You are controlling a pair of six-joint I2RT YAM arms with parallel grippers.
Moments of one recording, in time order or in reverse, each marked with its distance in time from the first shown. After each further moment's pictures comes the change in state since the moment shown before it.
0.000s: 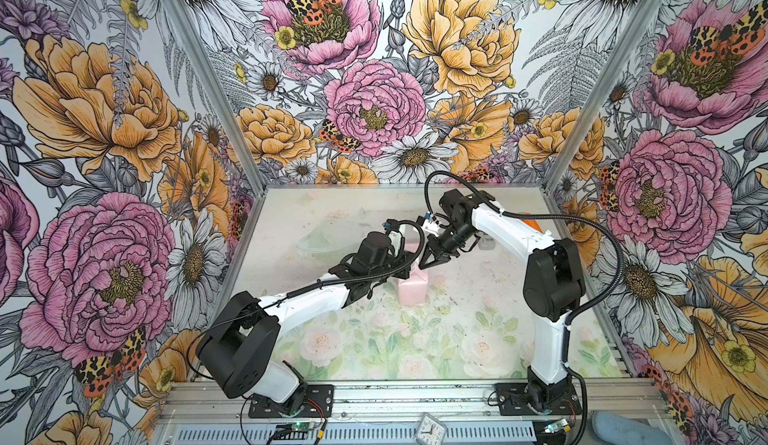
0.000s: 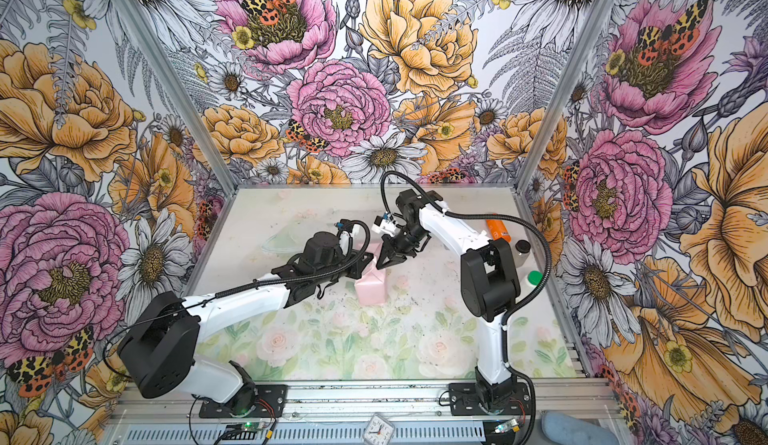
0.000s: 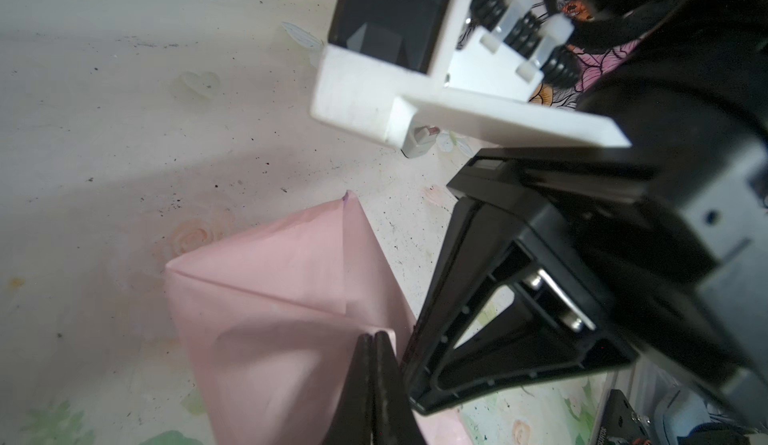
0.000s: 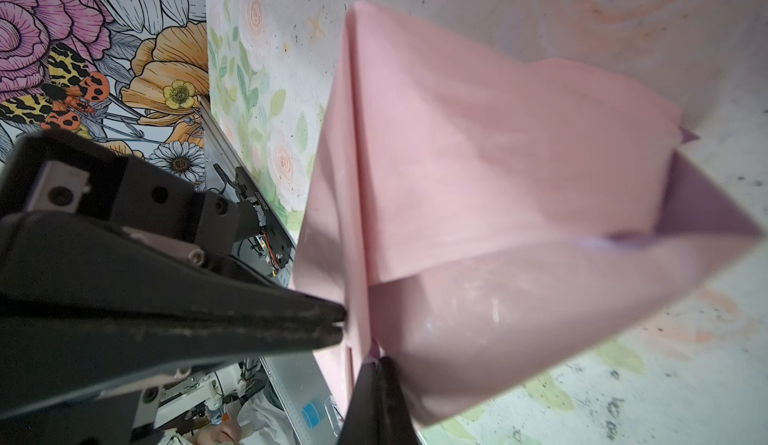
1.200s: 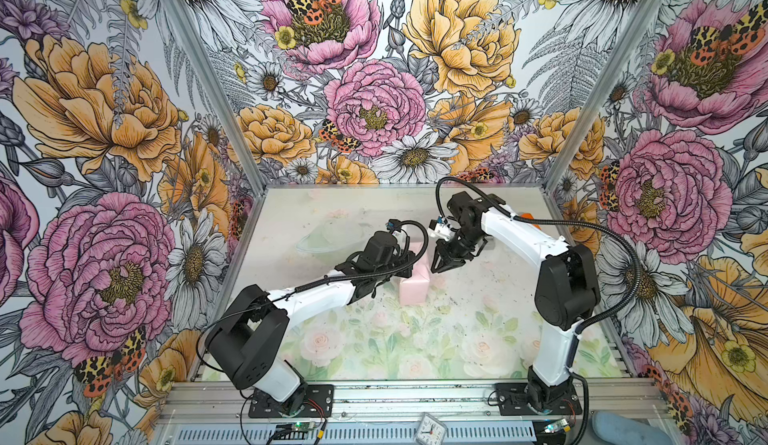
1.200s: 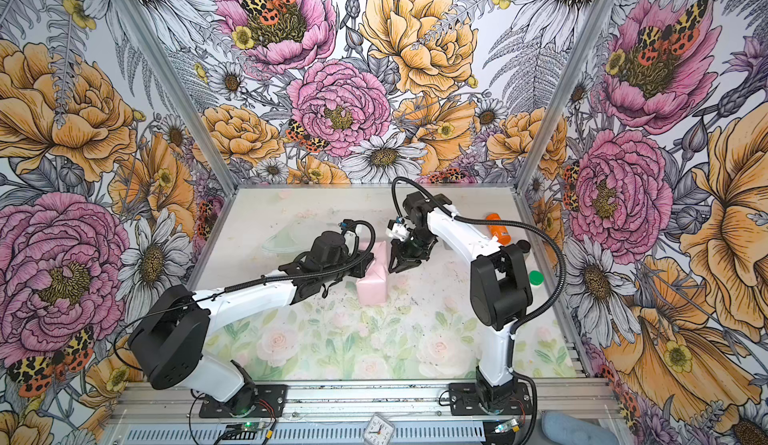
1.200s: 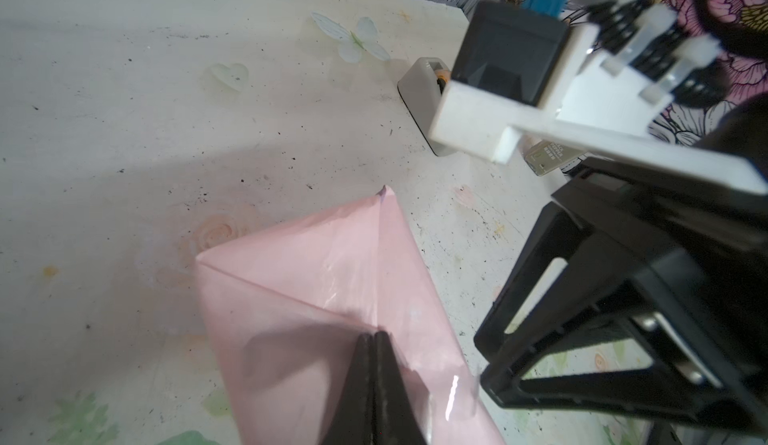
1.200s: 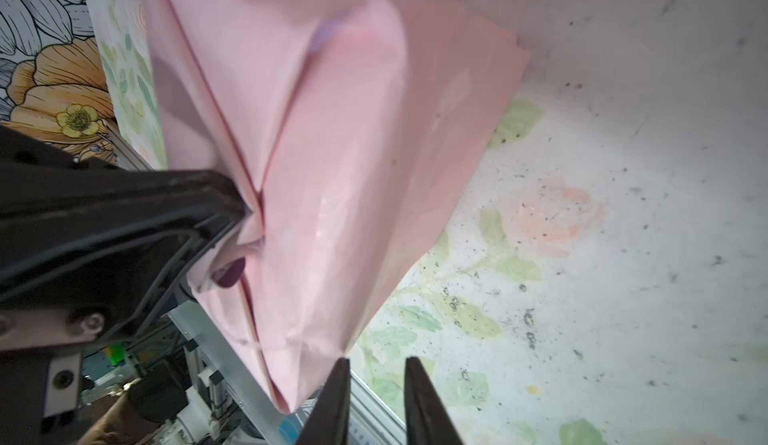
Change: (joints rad) left arm -0.017 0.059 0.042 -0.029 -0.069 0.001; right arm -0.022 -0.130 -0.106 0.029 0.224 0.119
